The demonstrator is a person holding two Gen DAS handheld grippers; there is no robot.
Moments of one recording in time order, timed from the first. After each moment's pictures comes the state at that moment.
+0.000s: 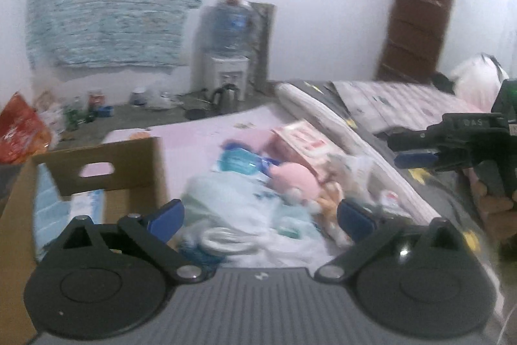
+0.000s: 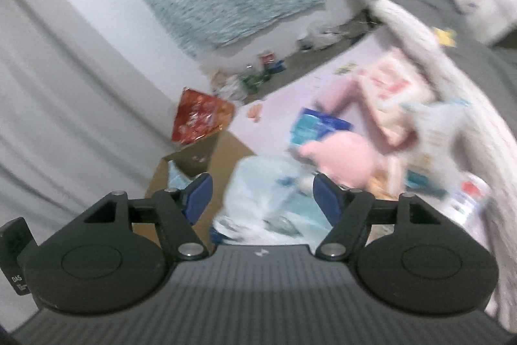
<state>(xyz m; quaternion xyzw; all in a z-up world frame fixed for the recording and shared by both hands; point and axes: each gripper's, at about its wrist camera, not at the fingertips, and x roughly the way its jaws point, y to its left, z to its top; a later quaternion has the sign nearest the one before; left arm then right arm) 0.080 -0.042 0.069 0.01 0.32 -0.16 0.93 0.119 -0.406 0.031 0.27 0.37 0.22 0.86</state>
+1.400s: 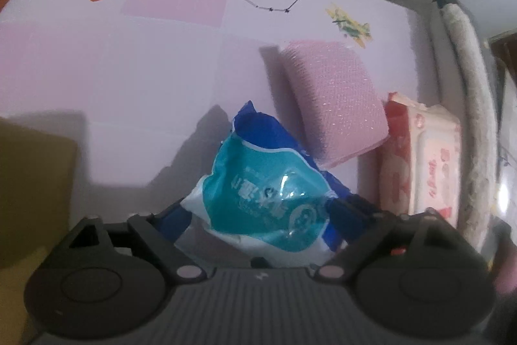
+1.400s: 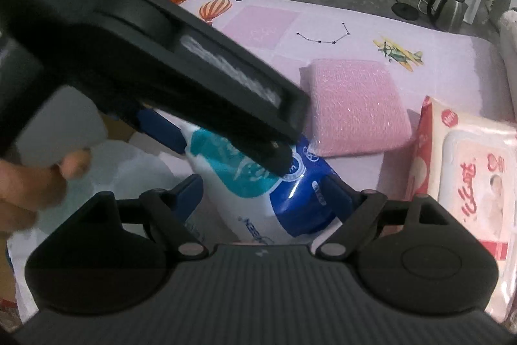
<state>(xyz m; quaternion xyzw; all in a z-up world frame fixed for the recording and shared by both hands) 0.453 -0.071 -0.111 -0.20 0.66 0.00 0.72 0.402 -0.221 -0.100 -0.07 0.49 0.30 0.81</state>
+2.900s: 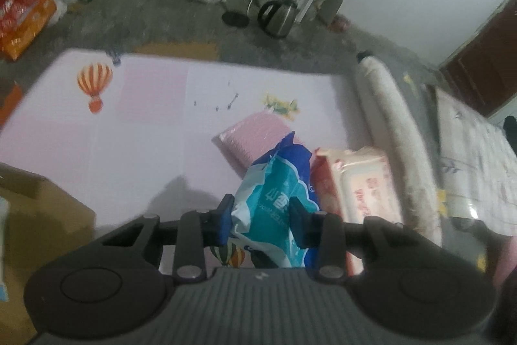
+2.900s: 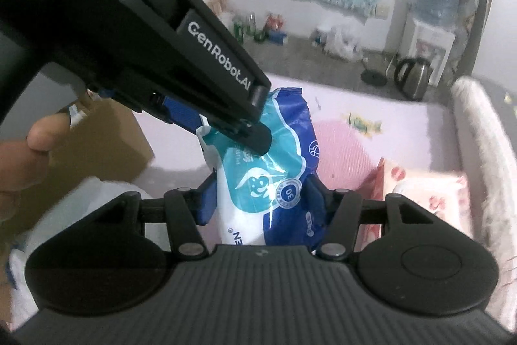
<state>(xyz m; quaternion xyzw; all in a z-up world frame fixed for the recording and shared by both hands) 0.406 -0.085 -0.002 -0.15 0.51 -0.05 0.85 0.326 -0.238 -0.026 -0.08 0.36 0.27 0.89</state>
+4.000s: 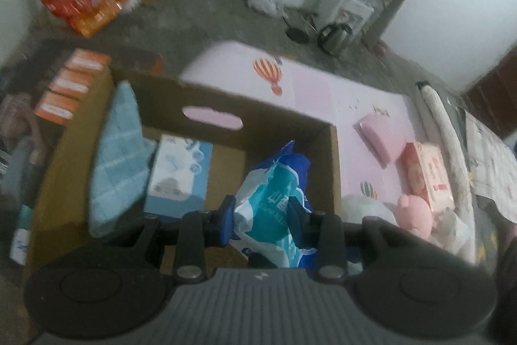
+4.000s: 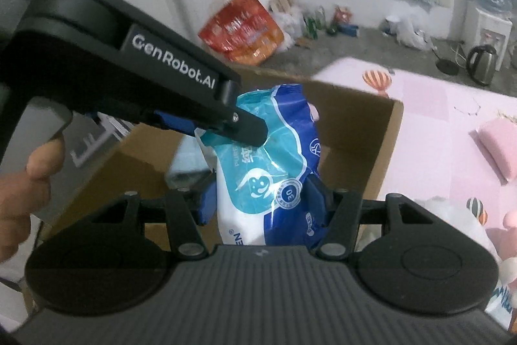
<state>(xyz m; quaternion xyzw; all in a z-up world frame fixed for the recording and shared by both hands) 0.257 0.151 0.028 -0.18 0.51 -0.01 0.84 0.211 -0.002 0.017 -0.03 0.41 0.33 0.85</state>
